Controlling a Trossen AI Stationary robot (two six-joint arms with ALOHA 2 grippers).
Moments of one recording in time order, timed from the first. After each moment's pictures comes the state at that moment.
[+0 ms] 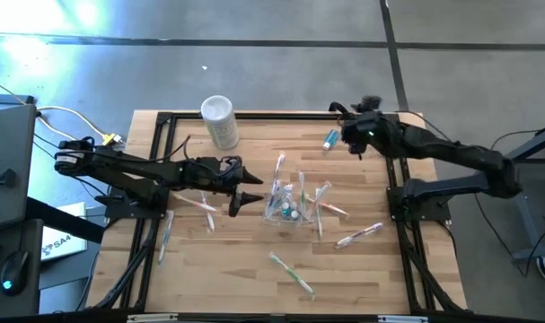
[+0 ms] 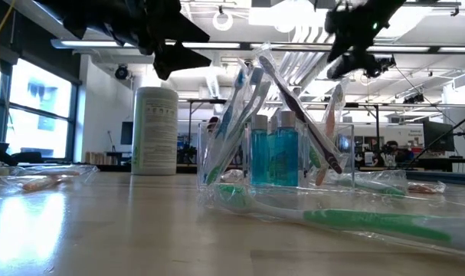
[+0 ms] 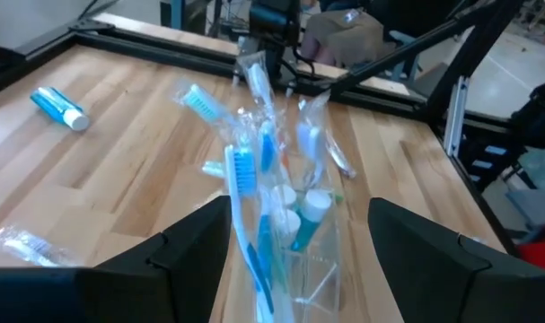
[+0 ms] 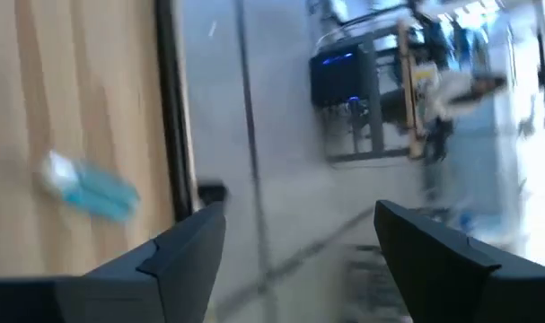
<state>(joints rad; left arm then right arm) -0.03 1.22 0.66 0.31 0.01 -0.23 -0.38 1.05 0.96 -0.55 0.69 -0.83</state>
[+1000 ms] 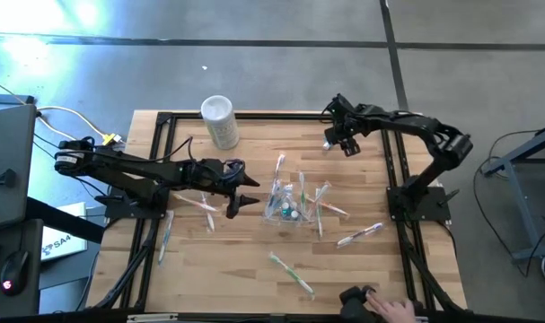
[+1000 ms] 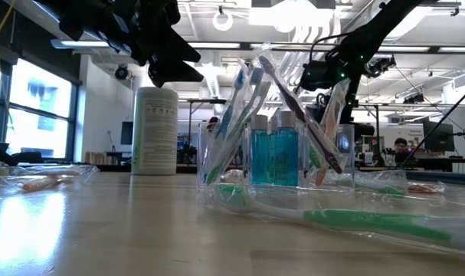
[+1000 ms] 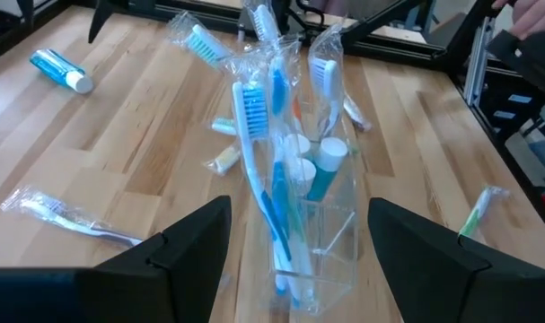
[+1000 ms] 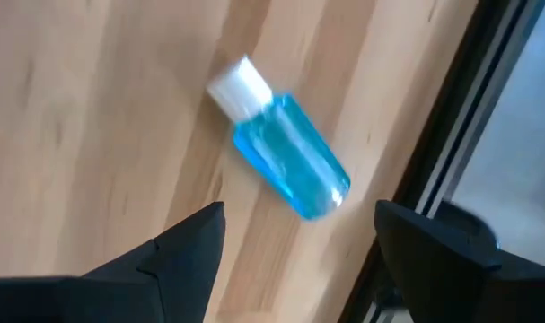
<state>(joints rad) -0.03 1.22 0.66 0.20 0.02 -0.18 -0.77 1.61 0.99 -0.57 0.12 -1.13</state>
